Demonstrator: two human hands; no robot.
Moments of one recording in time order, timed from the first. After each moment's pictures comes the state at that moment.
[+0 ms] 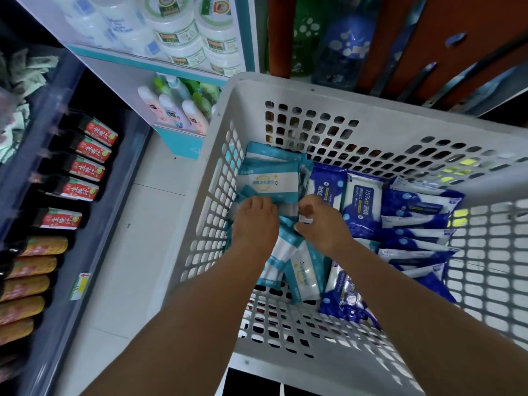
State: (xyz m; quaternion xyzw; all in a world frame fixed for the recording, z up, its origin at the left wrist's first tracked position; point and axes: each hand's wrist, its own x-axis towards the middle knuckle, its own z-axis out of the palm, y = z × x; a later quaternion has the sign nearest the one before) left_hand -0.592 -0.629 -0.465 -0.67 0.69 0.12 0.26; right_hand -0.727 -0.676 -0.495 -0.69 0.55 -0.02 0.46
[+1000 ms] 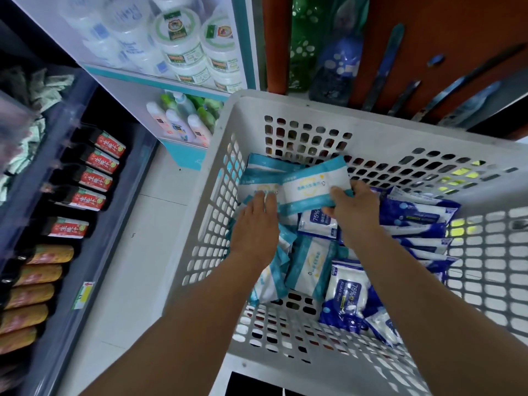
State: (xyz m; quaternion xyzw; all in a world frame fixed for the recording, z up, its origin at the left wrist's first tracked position) left_hand -0.595 -0.623 -0.462 -0.76 0.62 0.17 0.07; right_hand -0.736 -0.712 -0.466 -0.37 0.70 -0.29 0.55
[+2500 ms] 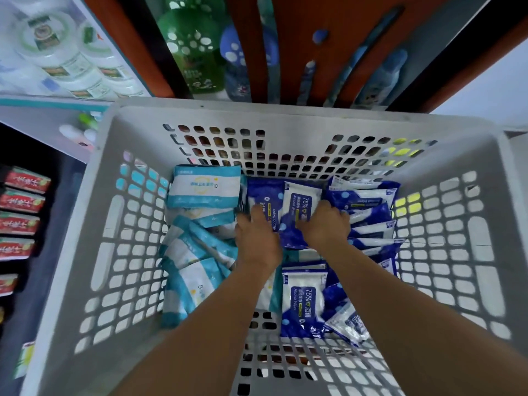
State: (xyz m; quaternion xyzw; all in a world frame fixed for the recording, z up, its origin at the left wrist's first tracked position) left_hand -0.696 -0.669 -0.515 -0.80 0.46 0.38 -0.10; right_hand -0.813 -0.724 -0.534 -0.57 0.75 0.10 0.31
